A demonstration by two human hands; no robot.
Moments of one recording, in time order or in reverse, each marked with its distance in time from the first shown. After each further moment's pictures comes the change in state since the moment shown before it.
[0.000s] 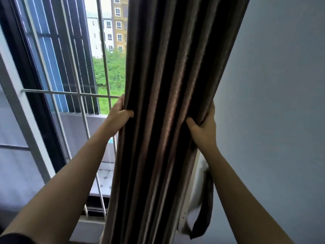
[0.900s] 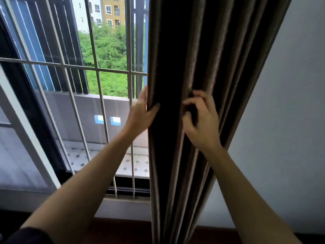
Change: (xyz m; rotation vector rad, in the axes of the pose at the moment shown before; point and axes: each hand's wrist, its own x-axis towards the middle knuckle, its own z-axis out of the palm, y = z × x) left_hand -0.059 -0.016 0.087 0.212 0.039 0.208; right_hand -0.054 0.000 -0.026 -0.488 0.017 -0.346
